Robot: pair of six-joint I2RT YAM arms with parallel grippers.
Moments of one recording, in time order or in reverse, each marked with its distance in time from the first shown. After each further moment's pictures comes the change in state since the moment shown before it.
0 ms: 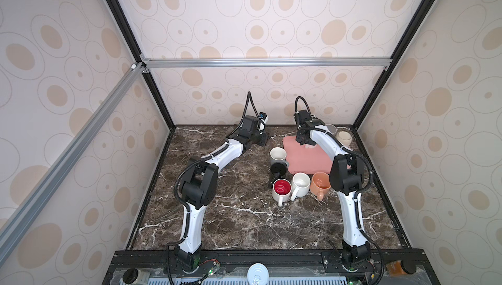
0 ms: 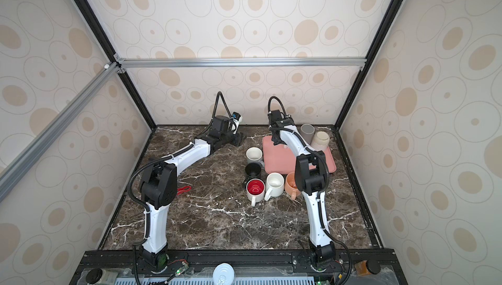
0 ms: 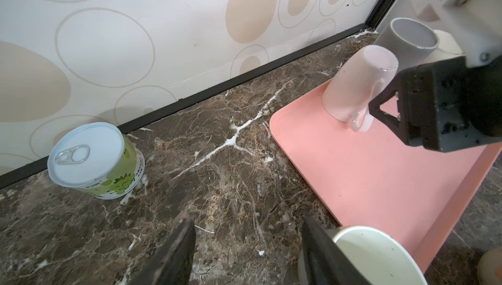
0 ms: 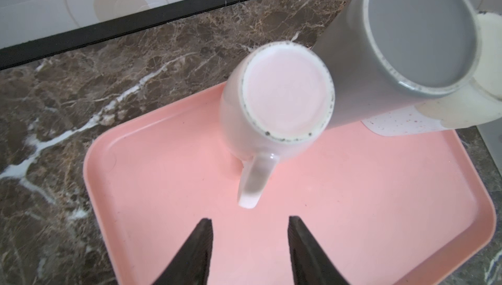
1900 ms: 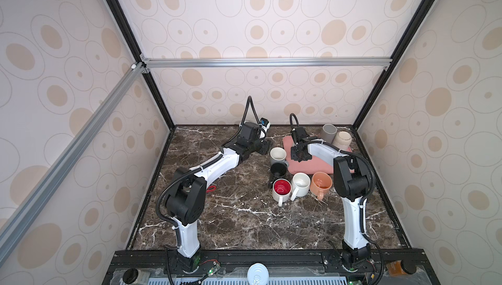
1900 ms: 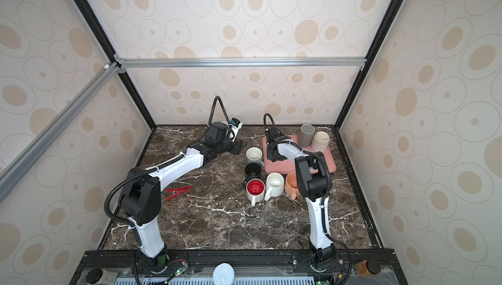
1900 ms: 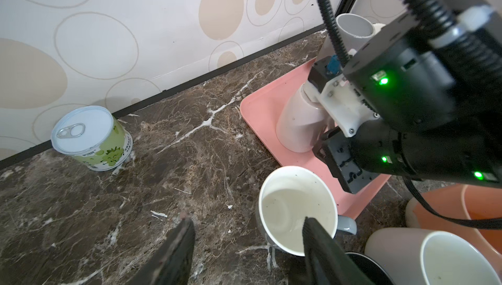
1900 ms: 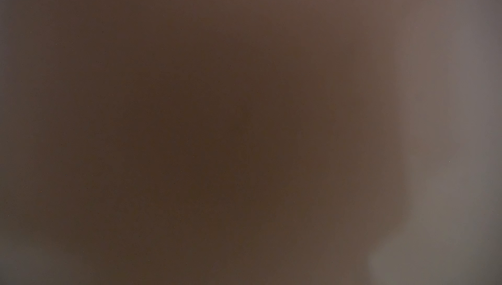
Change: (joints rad) left arm -0.071 -0.264 -0.269 0.027 -0.041 -0.010; right arm 0.065 -0.152 -0.454 0.257 -0.203 -0.203
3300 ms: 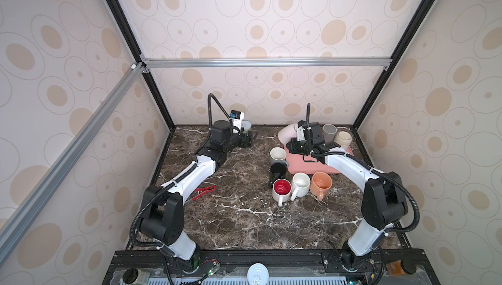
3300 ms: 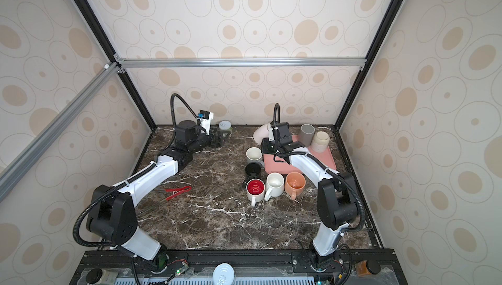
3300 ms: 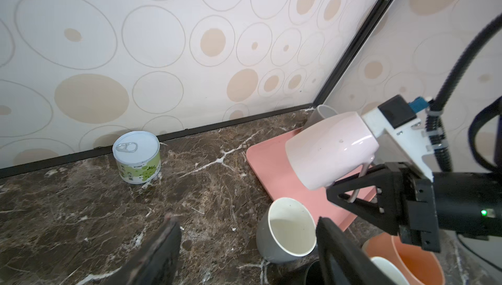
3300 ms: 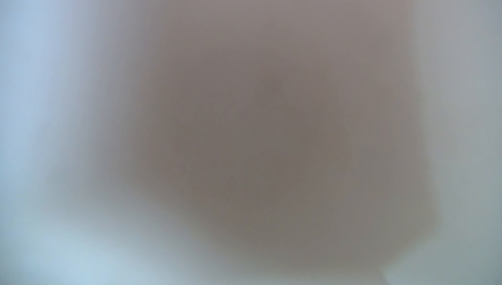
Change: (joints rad) left arm 0.204 -0.258 -0.250 0.277 0.230 -0.232; right arm 0.034 -0.461 -0.349 0.395 -0.471 0.102
